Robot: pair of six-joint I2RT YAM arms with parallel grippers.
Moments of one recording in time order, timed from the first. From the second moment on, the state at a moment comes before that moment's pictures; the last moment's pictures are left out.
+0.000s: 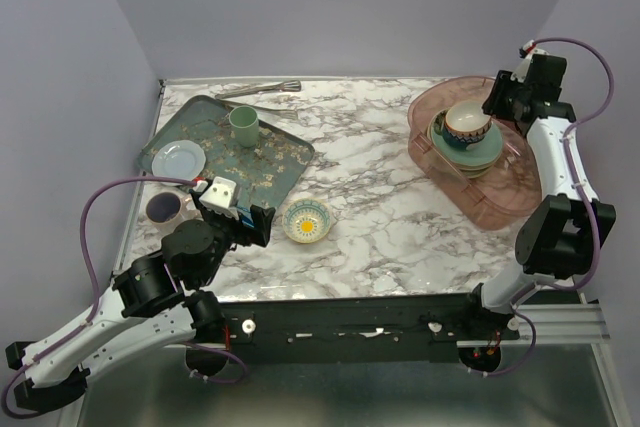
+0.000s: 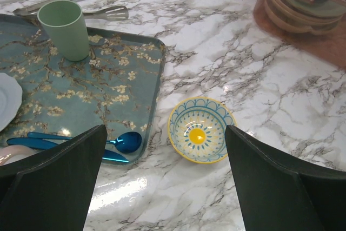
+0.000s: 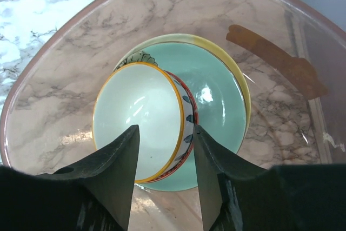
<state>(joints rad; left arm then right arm) -1.01 0.42 0.72 -0.51 -0.59 -0.21 -0.20 1.65 1.53 -0.47 -0.12 0.07</state>
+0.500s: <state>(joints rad) -1.00 0.42 0.72 -0.51 -0.59 -0.21 -0.20 1.65 1.42 -0.46 -0.11 0.06</state>
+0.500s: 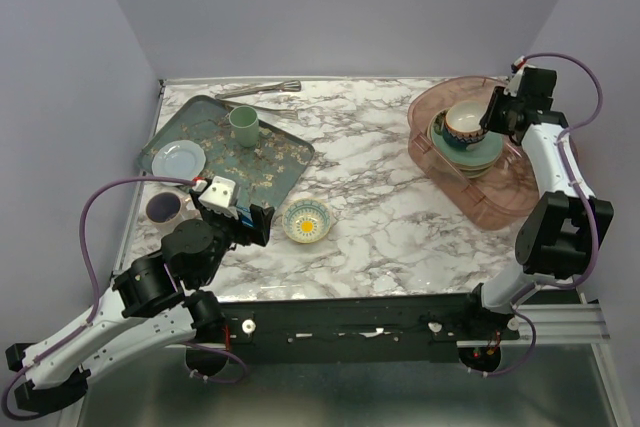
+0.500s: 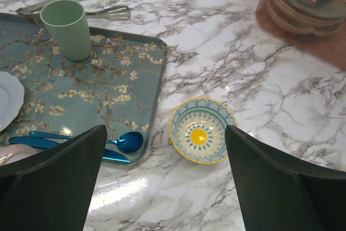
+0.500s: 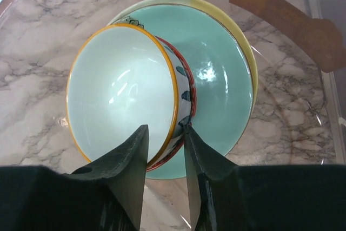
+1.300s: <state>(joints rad) -0.97 0.45 0.71 -0.50 -0.55 -0.21 -0.28 1.61 1.37 -0.44 -0.24 0.09</state>
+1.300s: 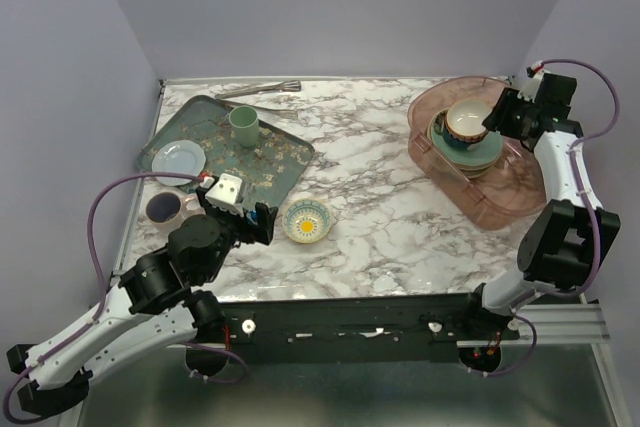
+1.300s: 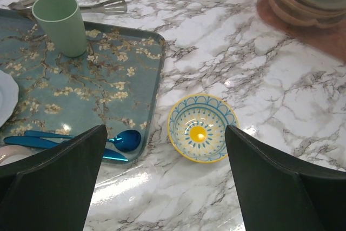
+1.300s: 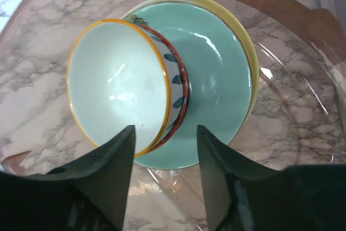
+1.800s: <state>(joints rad) -0.83 0.53 0.70 -0.46 -0.36 -0.23 -0.30 1.37 1.22 -0.38 -0.73 -0.03</state>
